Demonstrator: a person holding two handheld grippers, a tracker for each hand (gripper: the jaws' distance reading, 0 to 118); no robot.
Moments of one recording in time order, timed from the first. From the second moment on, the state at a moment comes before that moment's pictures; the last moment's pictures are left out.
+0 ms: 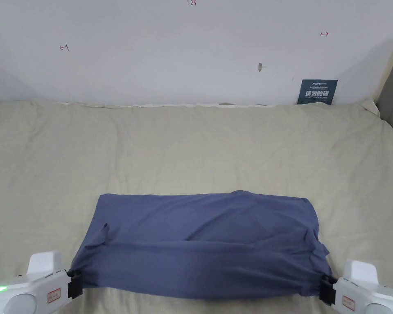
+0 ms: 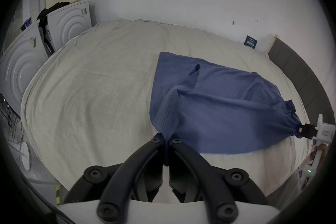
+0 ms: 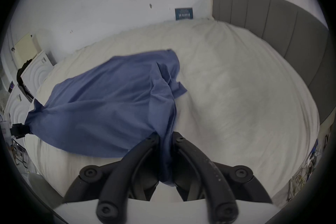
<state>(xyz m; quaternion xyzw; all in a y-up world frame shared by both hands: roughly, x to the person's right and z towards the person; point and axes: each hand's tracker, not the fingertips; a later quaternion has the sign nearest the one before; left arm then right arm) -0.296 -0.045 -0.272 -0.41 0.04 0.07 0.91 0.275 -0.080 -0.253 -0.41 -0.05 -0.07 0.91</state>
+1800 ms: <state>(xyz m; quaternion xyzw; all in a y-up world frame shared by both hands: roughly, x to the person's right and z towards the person) -0.207 0.092 -0.239 -0.13 0.00 0.03 0.99 0.187 0.112 -0.177 -0.09 -0.04 0.02 0.99</state>
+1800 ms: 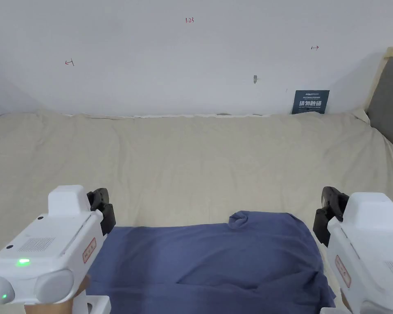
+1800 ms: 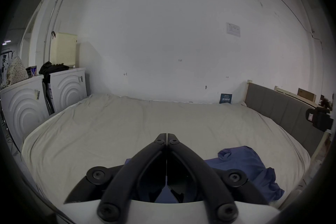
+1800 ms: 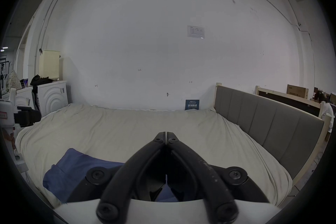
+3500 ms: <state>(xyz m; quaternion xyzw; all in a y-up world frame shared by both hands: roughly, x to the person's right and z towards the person) -0.292 -0.024 -0.406 -0.36 -0.02 0.02 0.93 0.255 -0.086 -0.455 -0.44 -0.02 0.06 0.89</state>
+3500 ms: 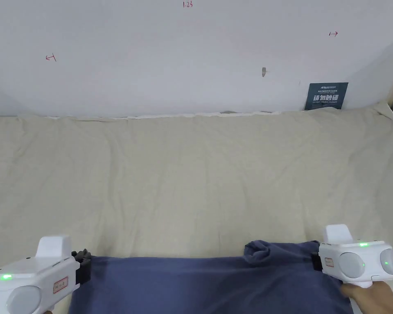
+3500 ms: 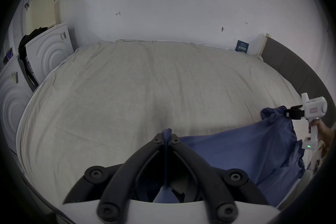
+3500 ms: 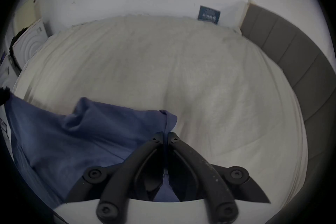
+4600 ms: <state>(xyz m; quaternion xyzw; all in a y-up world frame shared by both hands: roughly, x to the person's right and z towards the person) -0.284 -0.071 -0.183 -0.47 0.04 0.05 0.88 0.267 -0.078 -0.137 -0.44 -0.03 -0.10 0.89</state>
